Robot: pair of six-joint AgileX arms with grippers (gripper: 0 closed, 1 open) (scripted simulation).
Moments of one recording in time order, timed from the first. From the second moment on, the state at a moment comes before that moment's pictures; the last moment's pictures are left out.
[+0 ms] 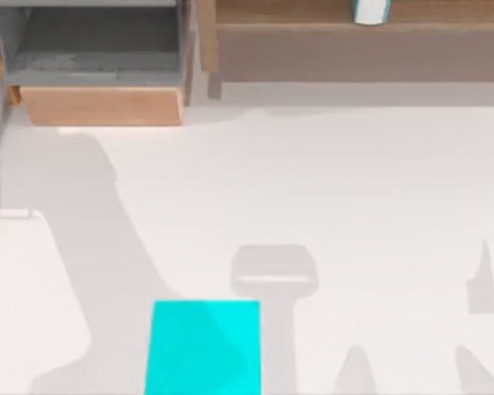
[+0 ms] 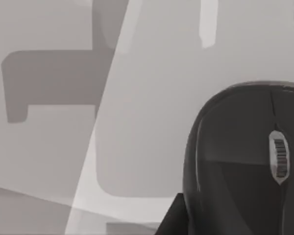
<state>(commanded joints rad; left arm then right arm) 0.32 2.63 2.42 -1.26 0.02 0.06 0.00 0.00 0.00 0.00 0.00 0.00</state>
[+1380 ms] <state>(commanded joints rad) 0.19 2.24 2.19 -1.18 -0.02 -0.07 0.00 0.00 0.00 0.00 0.00 0.00</state>
